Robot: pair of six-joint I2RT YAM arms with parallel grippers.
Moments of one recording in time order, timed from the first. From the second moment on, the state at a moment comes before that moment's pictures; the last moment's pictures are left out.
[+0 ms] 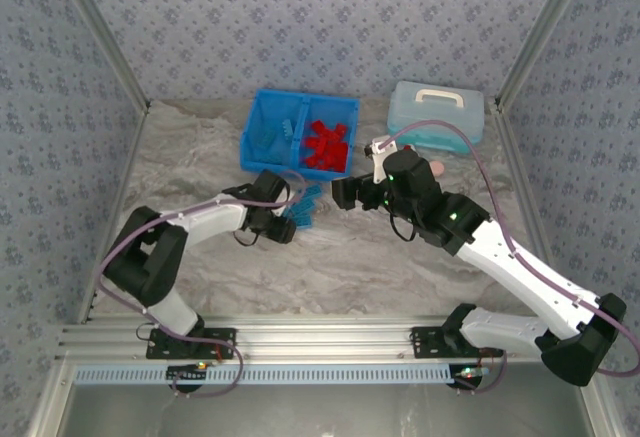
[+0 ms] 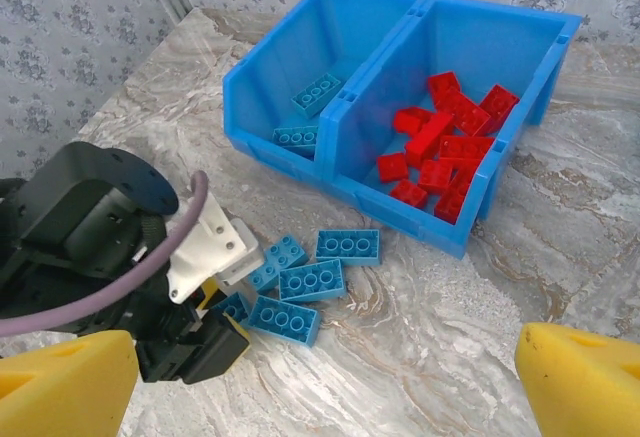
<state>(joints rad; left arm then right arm) -0.60 1.65 0.92 -0.49 0.04 -0.15 0.78 1.10 1.12 -0.52 0.14 0.34</state>
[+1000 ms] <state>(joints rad) -0.44 1.63 1.42 -0.56 -0.26 -0.12 0.78 1.09 1.12 -0.52 0.14 0.35</state>
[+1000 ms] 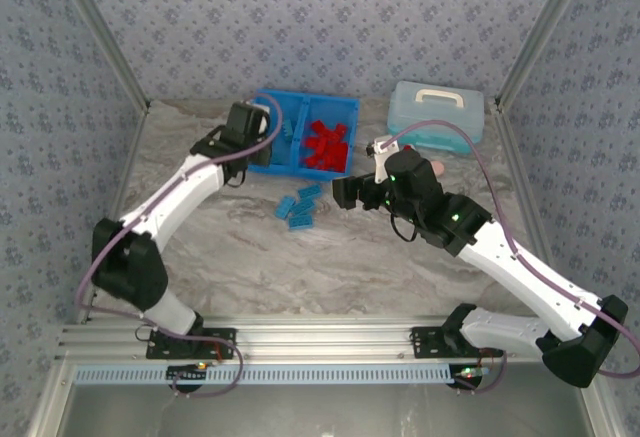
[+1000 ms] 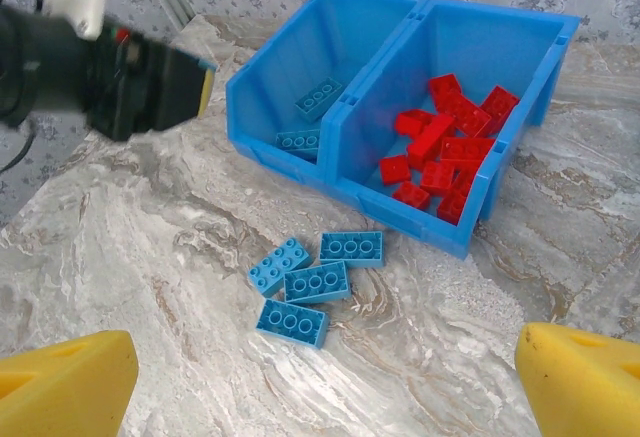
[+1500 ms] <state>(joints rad) -0.38 2.15 1.85 -0.67 -0.20 -0.14 0.77 1.03 1.12 -0.53 0.14 0.36</state>
